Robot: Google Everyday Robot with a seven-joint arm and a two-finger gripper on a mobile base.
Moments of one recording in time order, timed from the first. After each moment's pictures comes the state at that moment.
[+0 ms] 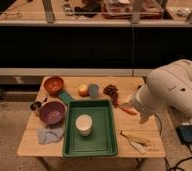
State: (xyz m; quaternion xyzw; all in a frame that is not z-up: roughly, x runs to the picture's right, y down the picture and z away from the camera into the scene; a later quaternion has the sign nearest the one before) arm 0.160 0.091 0.576 -0.17 -0.17 -0.40 0.88
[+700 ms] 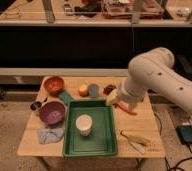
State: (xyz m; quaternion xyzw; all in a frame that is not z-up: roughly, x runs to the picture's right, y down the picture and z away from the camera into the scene) arm 0.101 0.048 0.610 -0.14 -0.23 -0.61 0.74
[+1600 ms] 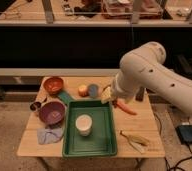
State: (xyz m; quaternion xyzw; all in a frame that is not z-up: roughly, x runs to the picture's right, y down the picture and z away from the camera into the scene) arm 0.089 0.041 0.600 -0.08 -0.23 -0.70 0.67
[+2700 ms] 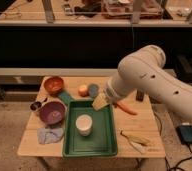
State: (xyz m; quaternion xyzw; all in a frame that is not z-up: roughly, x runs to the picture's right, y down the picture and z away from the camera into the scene) arm 0.047 0.038 0.582 0.04 -0.24 -0.84 0.48
